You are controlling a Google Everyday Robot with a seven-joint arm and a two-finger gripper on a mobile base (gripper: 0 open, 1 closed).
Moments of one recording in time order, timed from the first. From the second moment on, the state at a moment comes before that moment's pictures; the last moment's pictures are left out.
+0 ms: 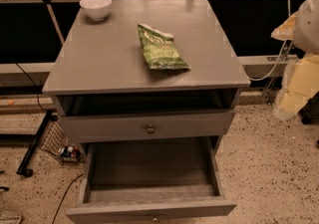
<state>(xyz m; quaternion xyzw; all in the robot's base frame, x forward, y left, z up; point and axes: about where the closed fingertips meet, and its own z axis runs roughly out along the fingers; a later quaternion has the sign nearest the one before) 0.438 -0.216 0.979 -0.60 0.78 -0.04 0.16</state>
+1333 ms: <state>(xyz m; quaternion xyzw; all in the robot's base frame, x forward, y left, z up) 0.401 -0.223 0.843 -0.54 0.83 0.05 0.13</state>
